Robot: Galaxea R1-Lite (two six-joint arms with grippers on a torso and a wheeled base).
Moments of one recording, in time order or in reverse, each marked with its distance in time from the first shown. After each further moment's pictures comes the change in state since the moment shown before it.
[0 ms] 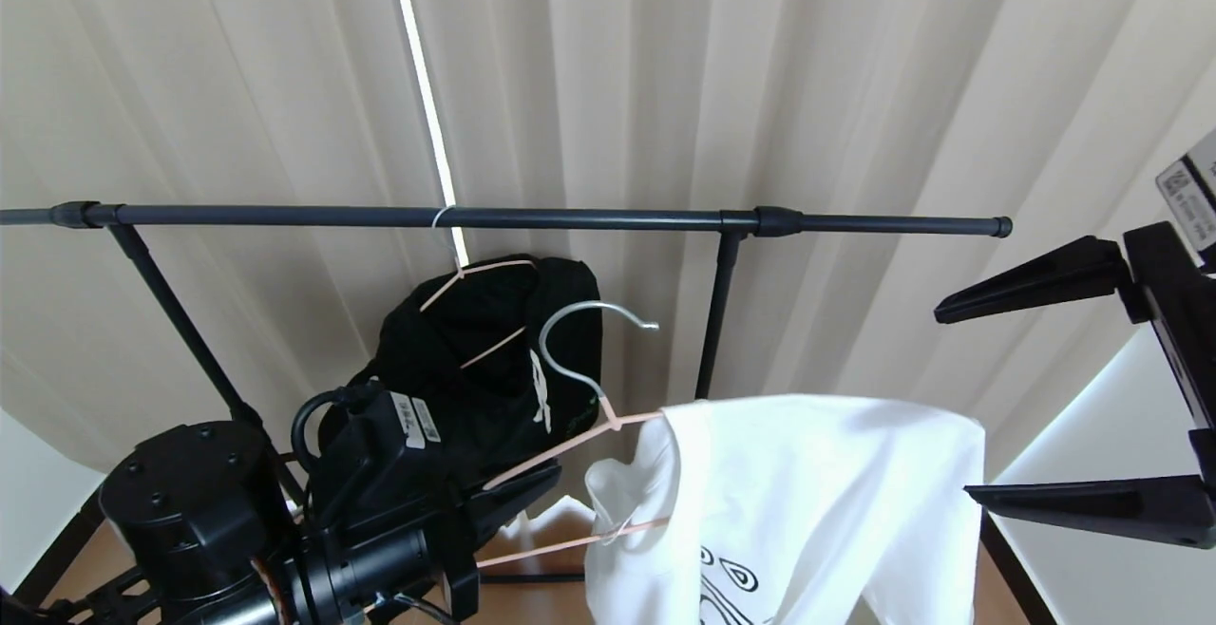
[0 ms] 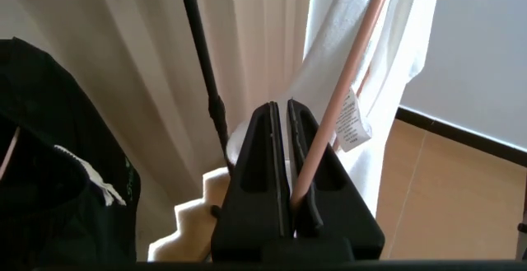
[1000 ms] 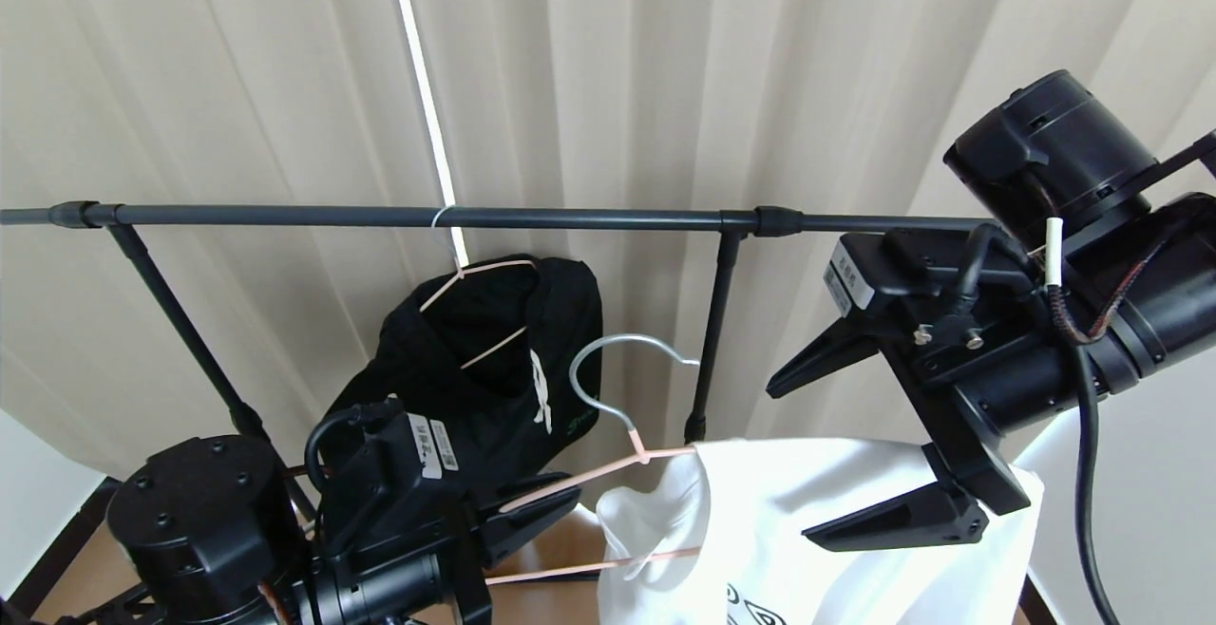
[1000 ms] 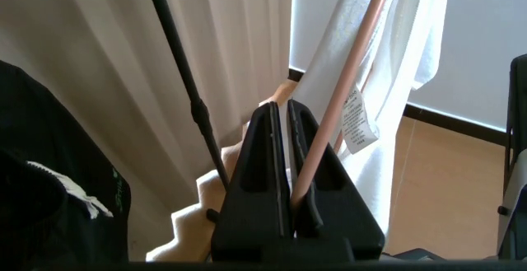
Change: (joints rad) left arm -0.057 -0.002 0.003 -0.001 0.001 0.016; right arm 0.067 0.317 -0.110 0.056 0.127 -0.014
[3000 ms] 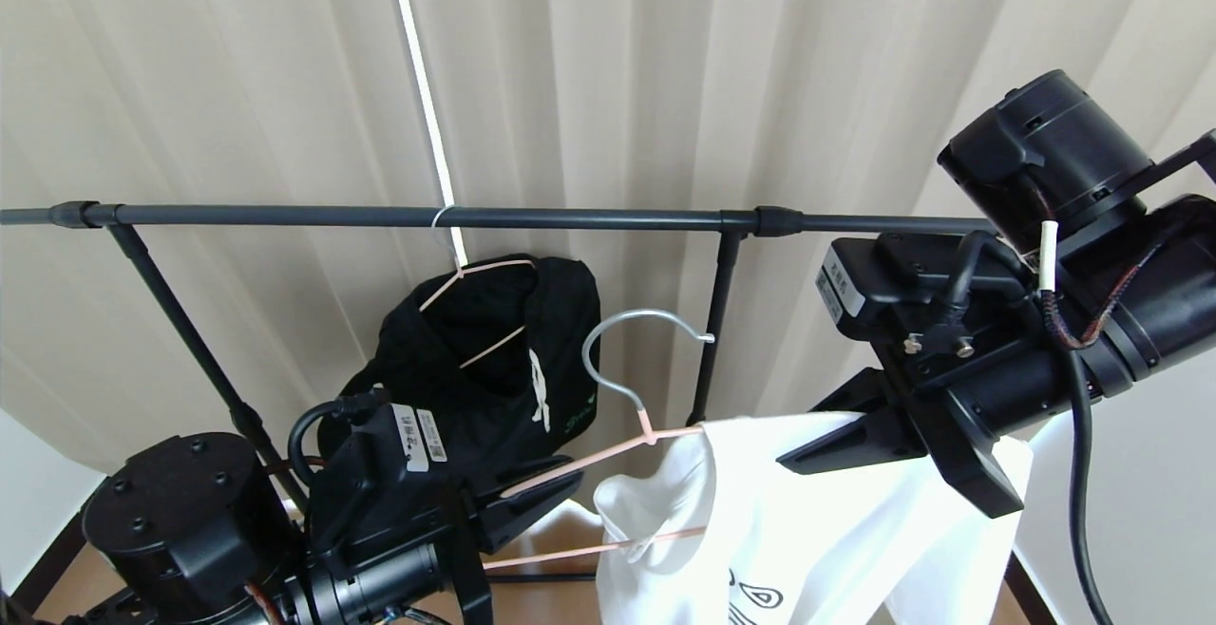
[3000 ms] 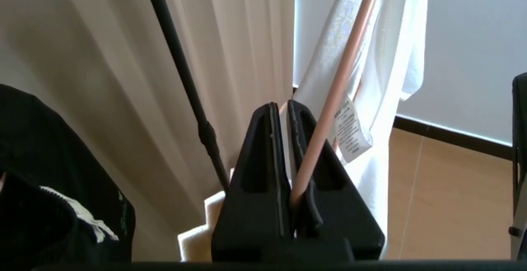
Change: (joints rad) left arm -0.004 0.007 0.000 -0.085 -0.001 -0.003; right arm 0.002 -0.002 0.004 -0.011 -0.022 -0.001
